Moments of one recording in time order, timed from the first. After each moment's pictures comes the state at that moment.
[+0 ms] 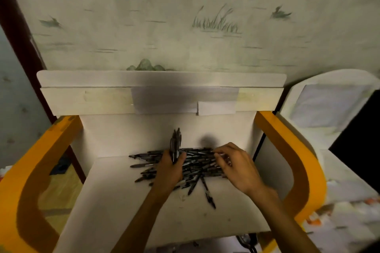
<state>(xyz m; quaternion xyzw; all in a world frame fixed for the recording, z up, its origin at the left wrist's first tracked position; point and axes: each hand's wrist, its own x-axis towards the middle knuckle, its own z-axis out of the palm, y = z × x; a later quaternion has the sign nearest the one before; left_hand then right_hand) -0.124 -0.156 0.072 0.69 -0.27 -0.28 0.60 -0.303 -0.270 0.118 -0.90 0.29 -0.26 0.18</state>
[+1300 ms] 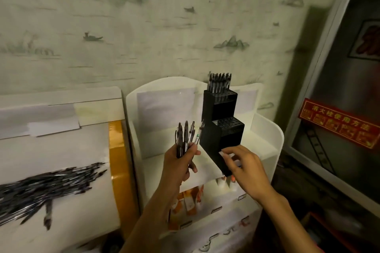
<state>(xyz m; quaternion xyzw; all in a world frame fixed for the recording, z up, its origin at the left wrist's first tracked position) -0.632 -0.355 0.185 0.55 -0.38 -0.37 0.64 -0.823 -0.419 0.171 -0.81 0.43 -0.37 0.15</state>
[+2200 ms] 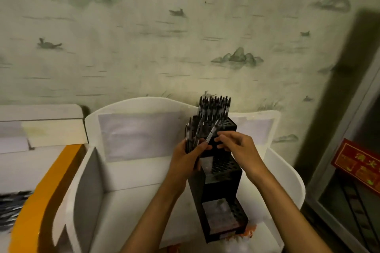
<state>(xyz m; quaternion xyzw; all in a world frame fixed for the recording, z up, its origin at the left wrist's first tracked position) -0.689 -0.605 0.216 0.51 -0.37 -0.34 0.70 -0.827 -0.705 0.238 -0.71 0.31 -0.42 0.48</state>
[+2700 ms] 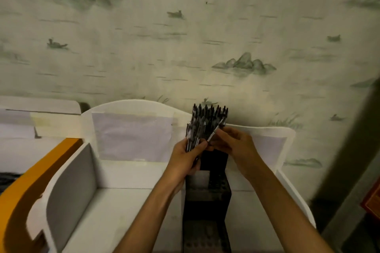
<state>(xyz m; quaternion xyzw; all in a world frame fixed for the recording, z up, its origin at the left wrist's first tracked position) -0.726 -0.677 0.230 0.53 -0.35 -0.30 0.72 -0.834 -0.801 0.260 -0.62 0.20 -0.37 0.66</state>
